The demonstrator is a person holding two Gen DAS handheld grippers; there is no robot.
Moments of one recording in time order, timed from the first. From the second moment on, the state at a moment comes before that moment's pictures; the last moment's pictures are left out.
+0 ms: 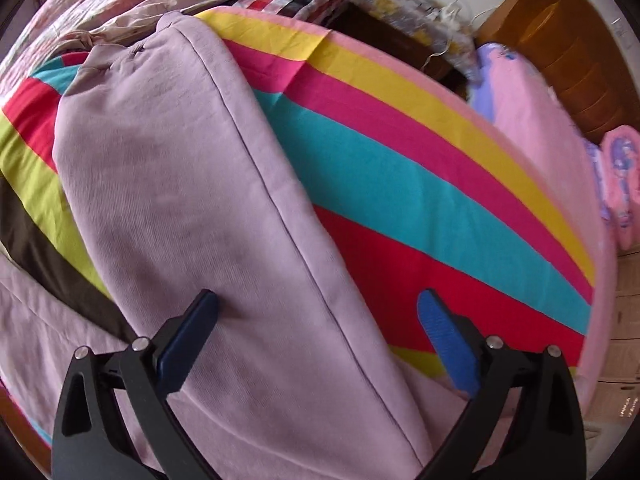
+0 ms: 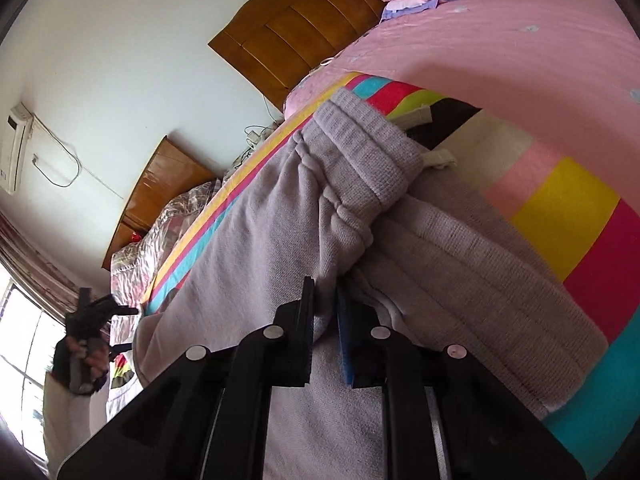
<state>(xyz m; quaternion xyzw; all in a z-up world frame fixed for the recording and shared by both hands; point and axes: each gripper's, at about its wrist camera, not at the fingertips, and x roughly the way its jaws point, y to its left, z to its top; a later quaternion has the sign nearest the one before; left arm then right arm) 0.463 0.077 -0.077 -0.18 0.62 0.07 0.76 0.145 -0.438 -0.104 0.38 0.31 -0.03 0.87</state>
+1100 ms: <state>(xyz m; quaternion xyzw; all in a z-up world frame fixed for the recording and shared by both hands) 0.164 0.237 -0.105 -0.34 0.41 -0.06 0.84 0.077 -0.425 -0.098 0.42 0.32 -0.08 0.84</state>
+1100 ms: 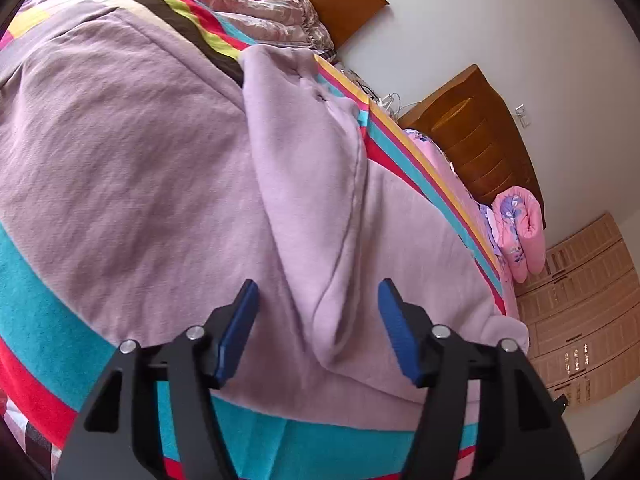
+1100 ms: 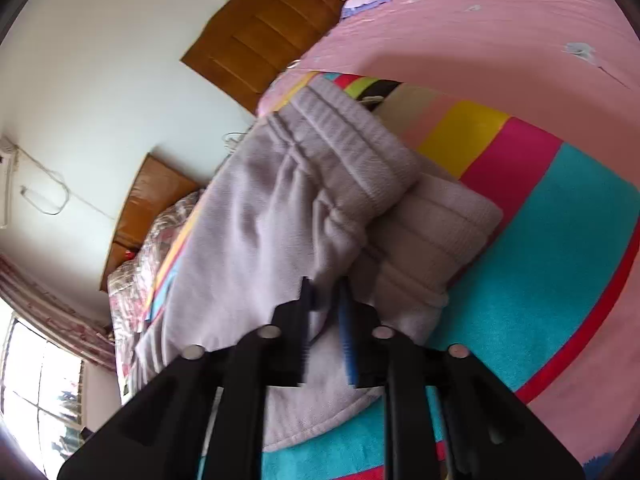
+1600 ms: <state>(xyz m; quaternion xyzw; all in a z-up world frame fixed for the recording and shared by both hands) 0.180 0.189 -0.090 -0.20 0.43 -0.01 0.88 0.090 -0.428 -0.109 0.42 0.33 -0.06 0.84</state>
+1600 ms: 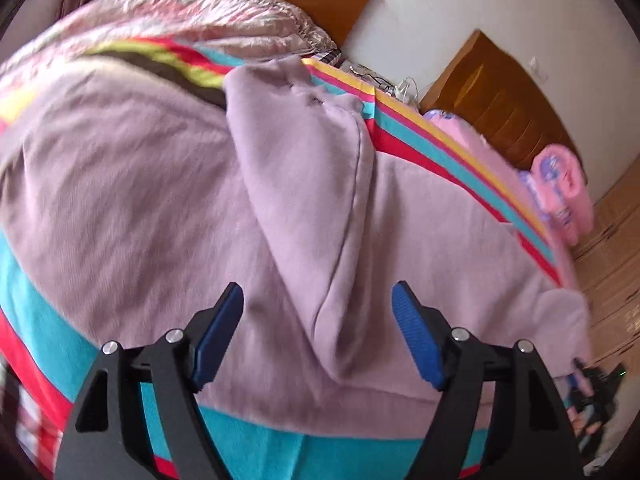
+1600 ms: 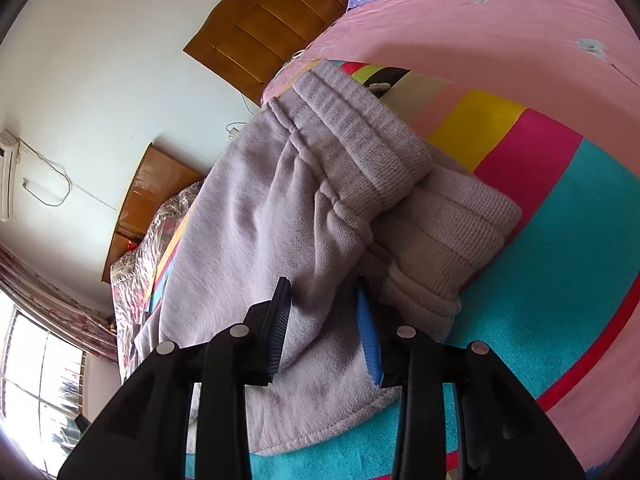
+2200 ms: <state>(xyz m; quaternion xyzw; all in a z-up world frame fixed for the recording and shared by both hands) 0.228 0.180 -0.061 -0.16 0.47 -0.02 0.87 0.098 -0.433 -0.067 0.39 0.29 -0.06 0.87</state>
